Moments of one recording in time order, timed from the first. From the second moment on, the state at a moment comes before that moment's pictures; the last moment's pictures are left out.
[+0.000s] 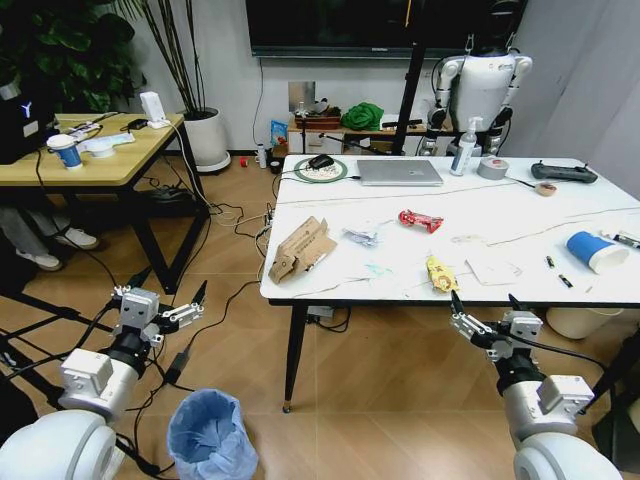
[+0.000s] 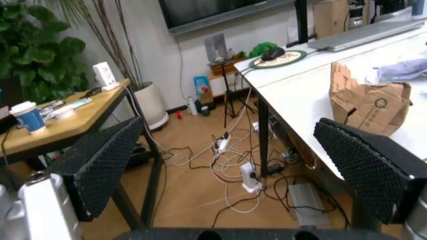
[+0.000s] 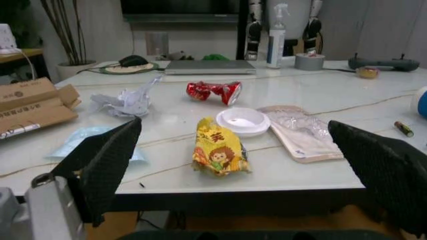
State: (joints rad) left arm 1.61 -1.19 -0.84 -2.34 -0.21 0.25 0.14; right arm -1.66 1.39 0.67 2.30 0.23 -0.18 0.06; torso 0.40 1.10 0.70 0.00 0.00
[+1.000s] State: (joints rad) left arm 1.62 -1.24 -0.82 -2.39 -0.24 0.36 0.04; right arm -1.59 1.37 0.65 2.32 0.23 -0.26 0.13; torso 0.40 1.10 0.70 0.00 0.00
